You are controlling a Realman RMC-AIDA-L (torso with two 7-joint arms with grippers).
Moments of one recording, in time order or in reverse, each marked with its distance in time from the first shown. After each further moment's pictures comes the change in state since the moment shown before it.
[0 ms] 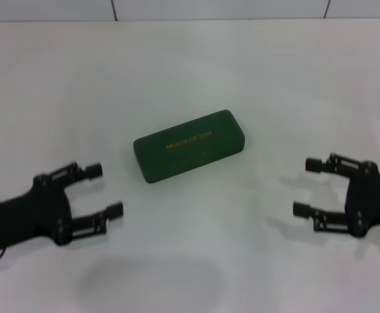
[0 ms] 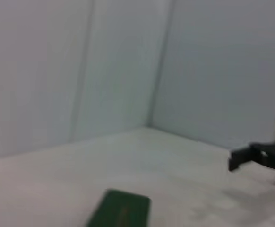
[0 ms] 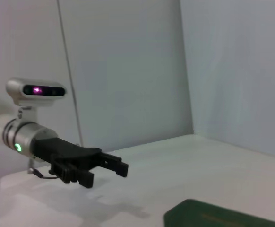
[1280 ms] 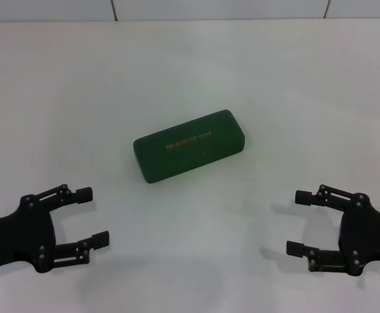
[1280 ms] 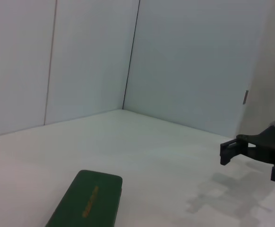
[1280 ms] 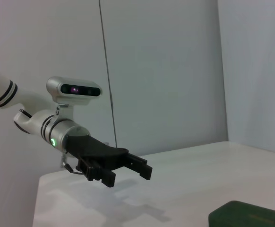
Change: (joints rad) left arm 0.031 0.022 -0.101 0.036 0.178 0.097 -0.021; right arm -0.017 0.002 -0.037 0.112 0.002 -0.078 -0.152
